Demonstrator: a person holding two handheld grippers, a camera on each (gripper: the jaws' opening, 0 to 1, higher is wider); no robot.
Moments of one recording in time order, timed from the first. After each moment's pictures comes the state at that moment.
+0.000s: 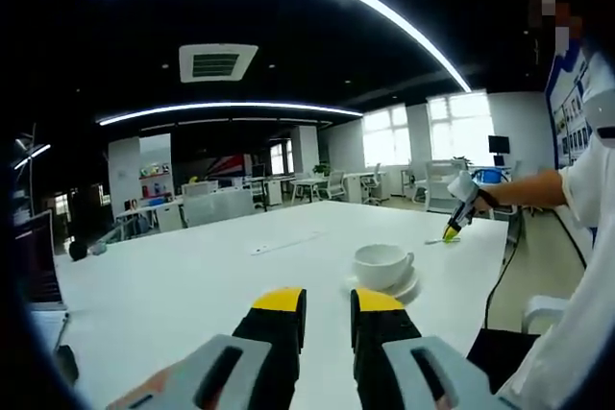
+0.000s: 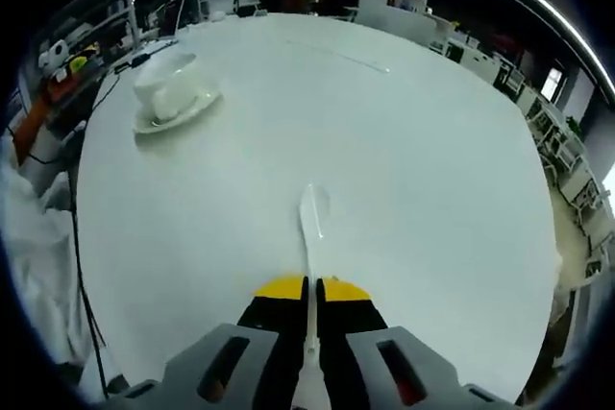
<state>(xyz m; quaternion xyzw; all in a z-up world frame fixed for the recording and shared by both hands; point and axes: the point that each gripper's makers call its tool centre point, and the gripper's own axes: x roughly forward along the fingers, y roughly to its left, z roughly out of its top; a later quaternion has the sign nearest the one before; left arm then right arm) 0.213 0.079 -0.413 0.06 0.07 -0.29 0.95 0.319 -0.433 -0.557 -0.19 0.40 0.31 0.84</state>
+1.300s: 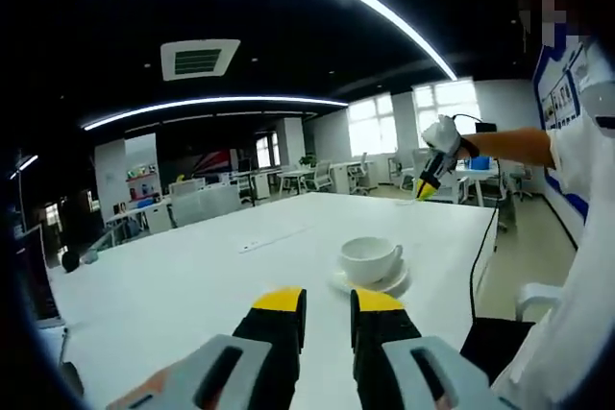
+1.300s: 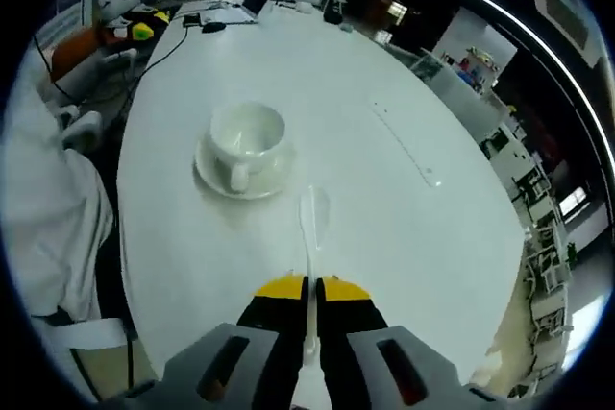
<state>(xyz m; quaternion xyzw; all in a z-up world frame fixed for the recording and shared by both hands) 0.212 0.065 -0.415 0.09 0.09 -0.31 0.94 0.329 -0.324 -0.449 -0.38 0.32 0.41 0.77</state>
